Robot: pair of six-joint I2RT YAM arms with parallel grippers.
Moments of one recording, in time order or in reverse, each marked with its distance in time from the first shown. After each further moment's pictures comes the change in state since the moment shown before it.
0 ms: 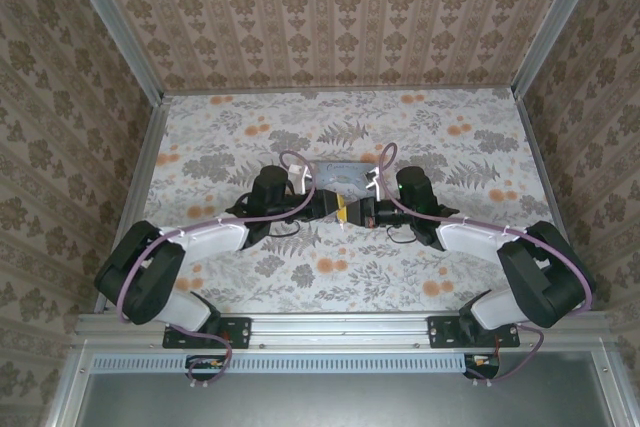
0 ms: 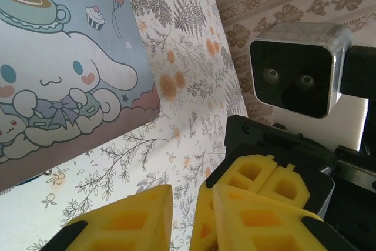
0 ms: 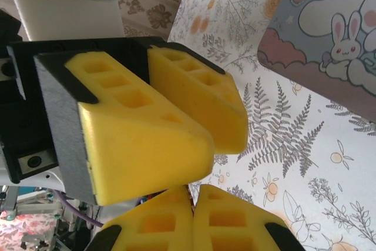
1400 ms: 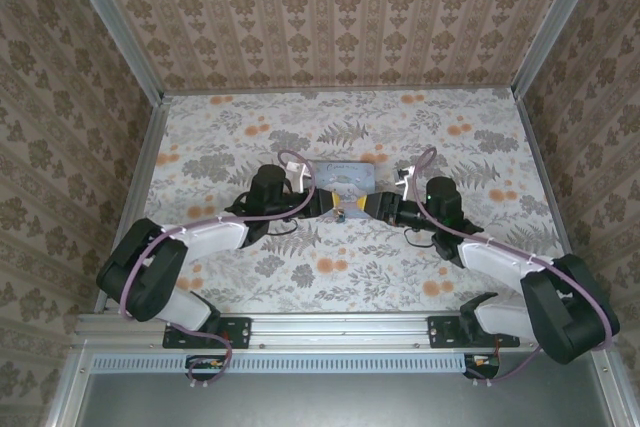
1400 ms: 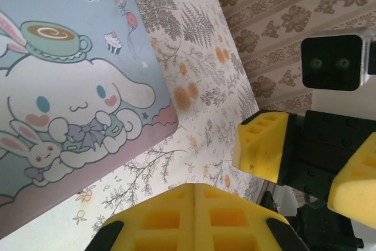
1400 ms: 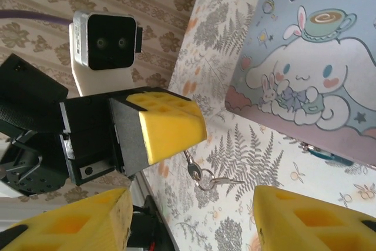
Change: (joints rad) left arm 0.029 0.012 -0.001 0.014 -0.011 0.105; right arm -0.108 -0.189 -0.174 0.154 0.110 0.146
